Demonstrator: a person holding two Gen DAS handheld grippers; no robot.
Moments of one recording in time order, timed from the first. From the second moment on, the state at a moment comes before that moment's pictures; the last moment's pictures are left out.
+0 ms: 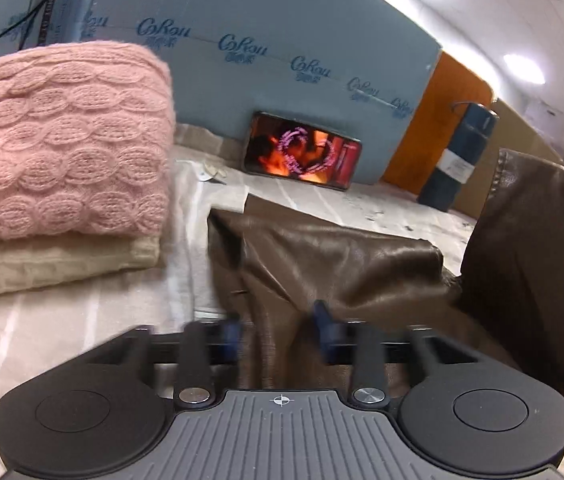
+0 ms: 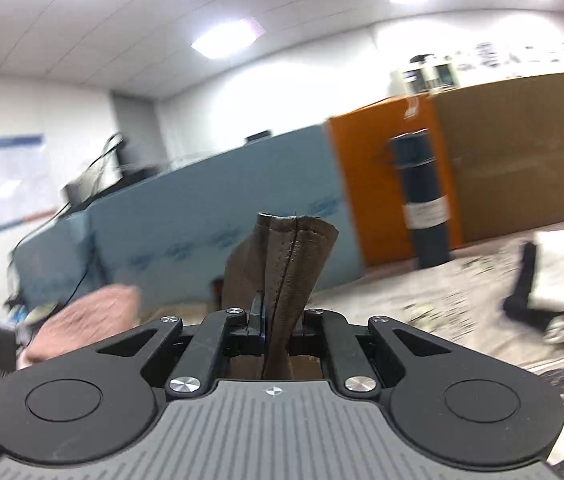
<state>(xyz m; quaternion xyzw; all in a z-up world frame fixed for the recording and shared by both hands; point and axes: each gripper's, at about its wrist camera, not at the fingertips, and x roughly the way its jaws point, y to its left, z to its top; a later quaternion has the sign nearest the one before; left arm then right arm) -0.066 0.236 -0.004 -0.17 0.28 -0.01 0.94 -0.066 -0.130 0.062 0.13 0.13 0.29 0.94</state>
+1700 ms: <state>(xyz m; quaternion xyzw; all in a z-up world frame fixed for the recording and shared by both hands) -0.052 0.261 0.023 -0.15 0.24 -0.04 0.96 0.041 -0.183 0.026 0.18 0.25 0.25 0.92</state>
